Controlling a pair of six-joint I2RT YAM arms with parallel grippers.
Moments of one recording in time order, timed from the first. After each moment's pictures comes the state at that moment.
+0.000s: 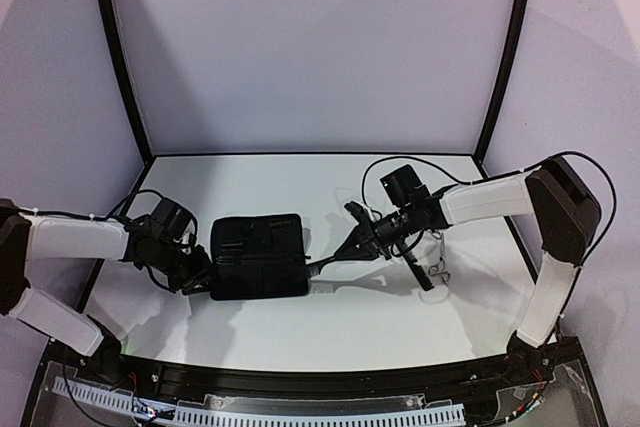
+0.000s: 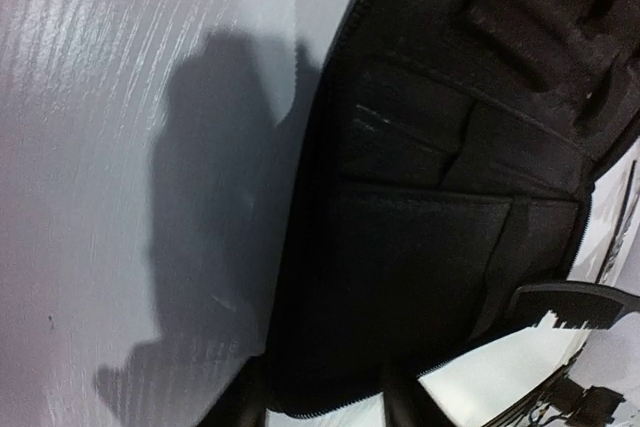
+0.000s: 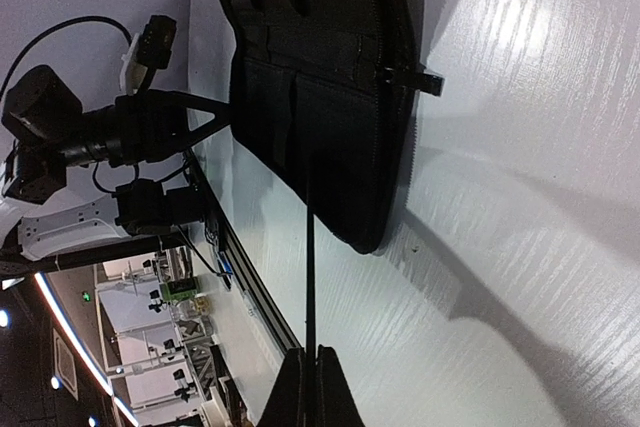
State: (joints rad) left arm -0.48 1.37 0.62 -0.36 0.28 -0.91; right arm 0.63 1.81 1.05 -0.13 -0.86 0.69
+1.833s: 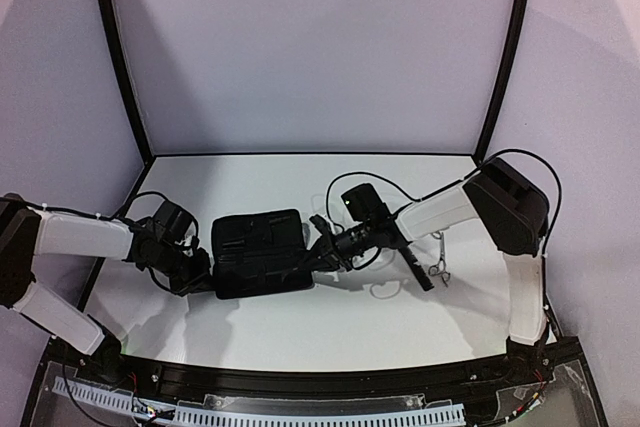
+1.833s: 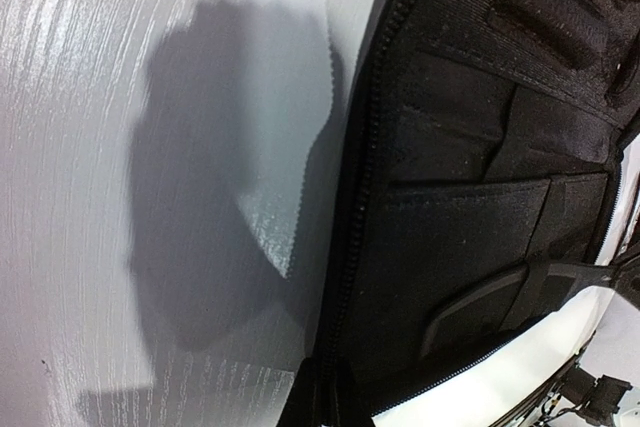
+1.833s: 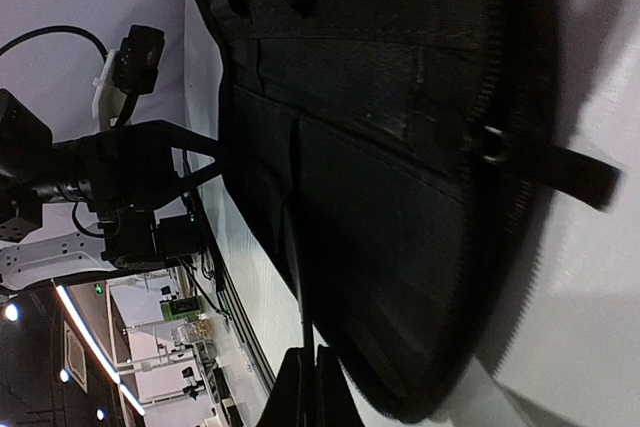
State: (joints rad) left arm -0.47 1.43 0.61 -0.31 0.32 -0.86; right arm 0.77 2.11 1.19 0.18 -0.81 0.87
